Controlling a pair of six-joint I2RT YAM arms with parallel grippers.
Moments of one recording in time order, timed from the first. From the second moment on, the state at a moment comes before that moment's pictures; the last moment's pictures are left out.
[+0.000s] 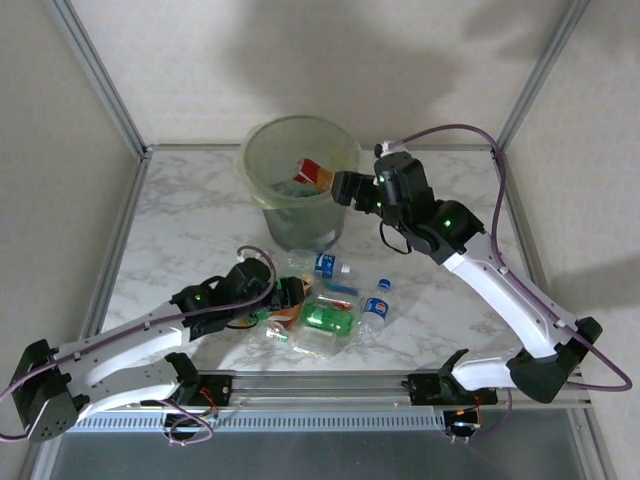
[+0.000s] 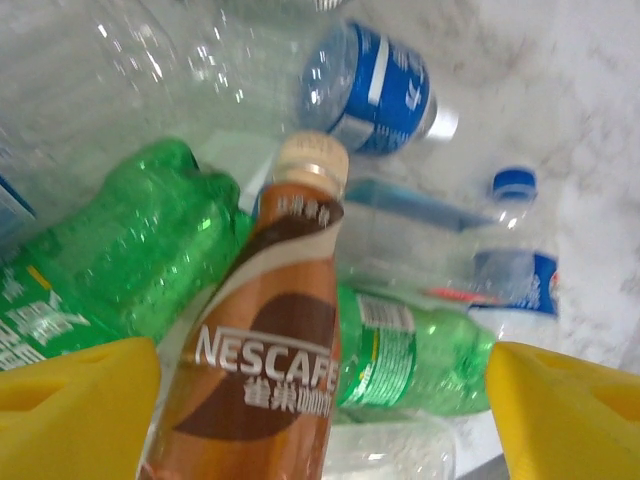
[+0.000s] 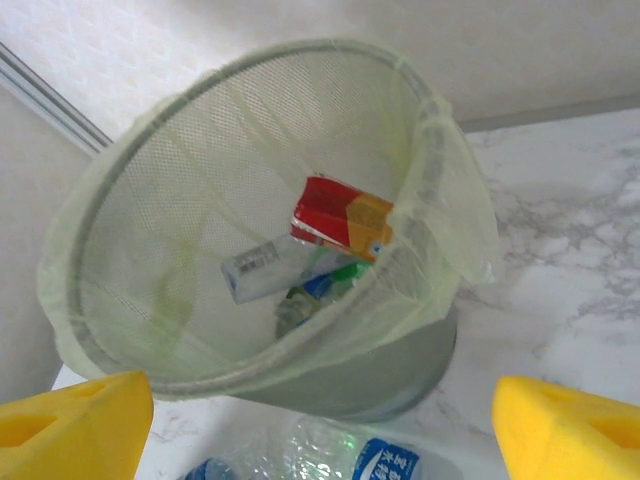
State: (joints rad) left arm -0.87 0.99 0.65 -0.44 -0.09 -0.92; right arm 0.77 1.31 1.50 -0.69 0.27 0.59
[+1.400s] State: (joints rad) left arm -1.00 1.15 0.68 -0.57 -0.15 -0.85; right arm 0.73 1.21 1.36 -0.68 0.29 0.65
